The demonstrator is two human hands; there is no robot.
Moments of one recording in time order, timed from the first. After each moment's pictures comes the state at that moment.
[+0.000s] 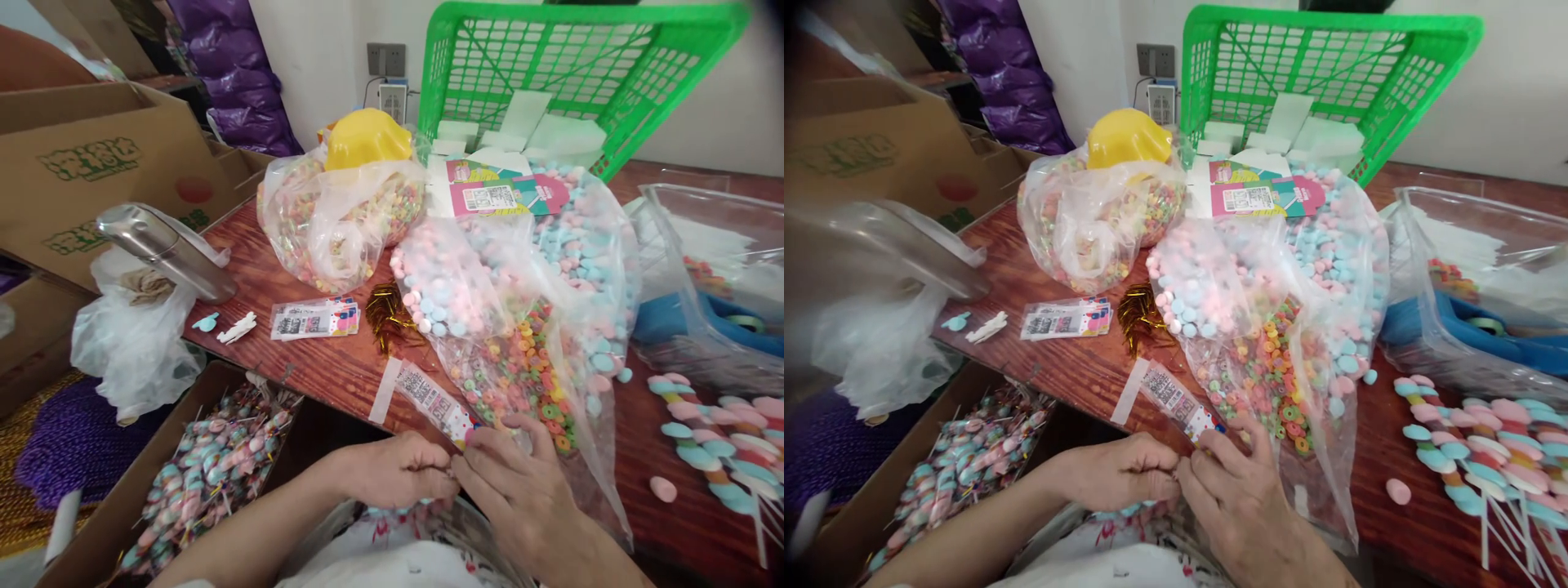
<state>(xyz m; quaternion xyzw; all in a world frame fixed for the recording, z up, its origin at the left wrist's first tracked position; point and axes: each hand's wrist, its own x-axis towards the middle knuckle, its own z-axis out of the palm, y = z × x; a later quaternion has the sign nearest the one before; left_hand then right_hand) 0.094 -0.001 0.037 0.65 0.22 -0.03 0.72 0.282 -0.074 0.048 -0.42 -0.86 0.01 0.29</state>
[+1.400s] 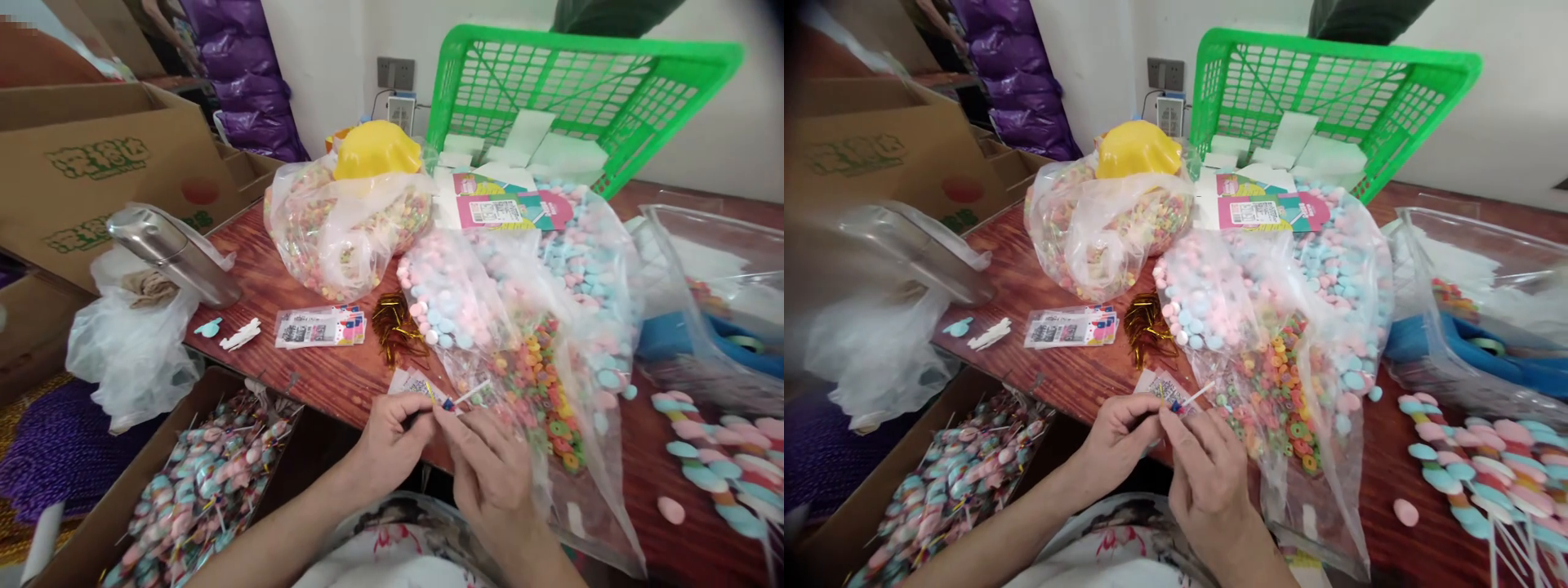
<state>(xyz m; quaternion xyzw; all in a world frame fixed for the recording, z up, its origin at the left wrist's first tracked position) 0.093 0.012 0.046 0.57 0.39 0.35 0.63 0.238 -0.041 0.047 -0.49 -0.76 0.00 0.44</state>
